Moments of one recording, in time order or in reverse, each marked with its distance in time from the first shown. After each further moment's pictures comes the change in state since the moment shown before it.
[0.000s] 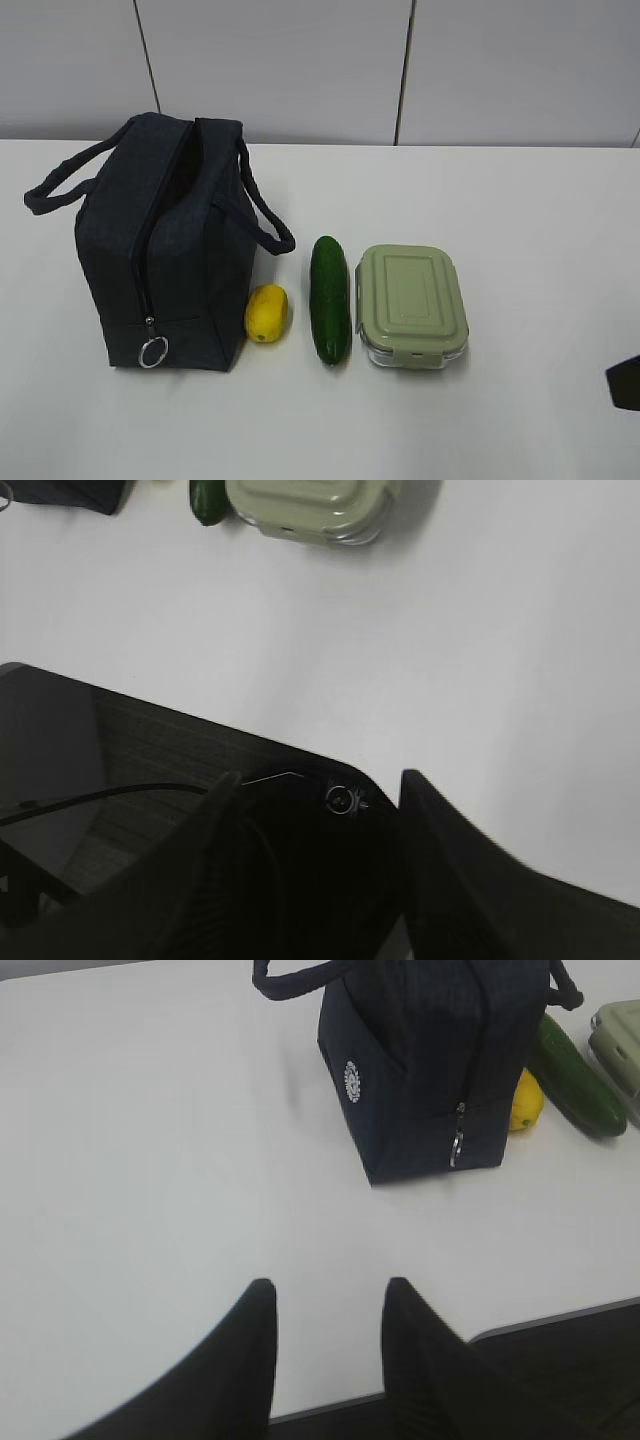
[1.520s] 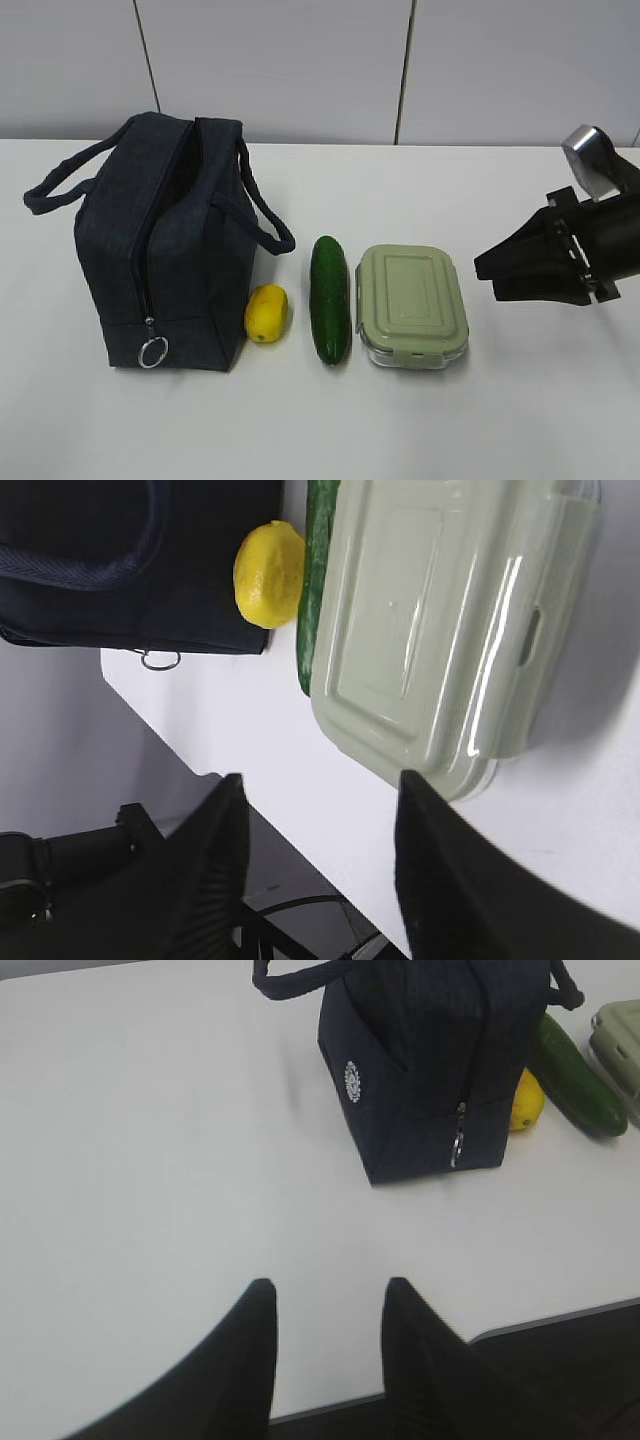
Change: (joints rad) left arm 0.000 0.000 0.000 0.000 0.000 0.000; right arm -0.259 0.943 -0.309 0.682 0.142 -0.696
